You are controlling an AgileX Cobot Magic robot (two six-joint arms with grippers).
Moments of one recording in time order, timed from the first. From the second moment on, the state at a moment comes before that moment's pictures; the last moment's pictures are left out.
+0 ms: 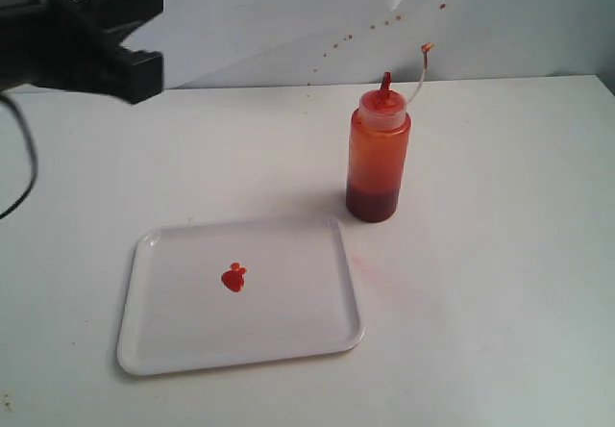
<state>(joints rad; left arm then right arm) -0.58 1.08 -0.82 0.39 0.04 -0.32 0.09 1.46 -1.39 -1.74 -0.54 1.82</state>
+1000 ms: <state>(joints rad) -0.56 0.02 -0.01 -0.04 0.19 0.07 0.09 1.46 -1.39 -1.74 -0.54 1.82</state>
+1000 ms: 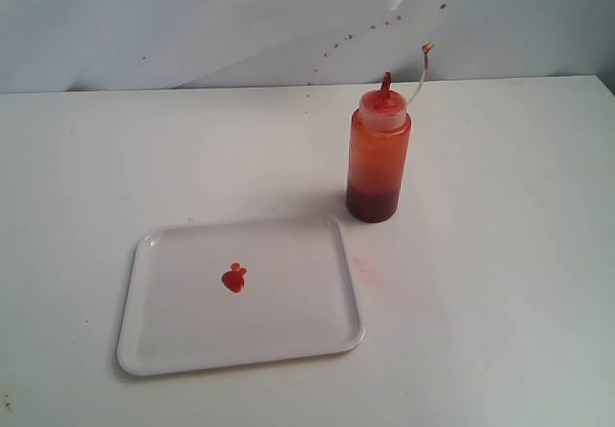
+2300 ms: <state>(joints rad) 0.05 0.00 -0.01 -0.04 0.29 0.06 0.09 1.46 -1.39 -1.74 -0.54 1.82</state>
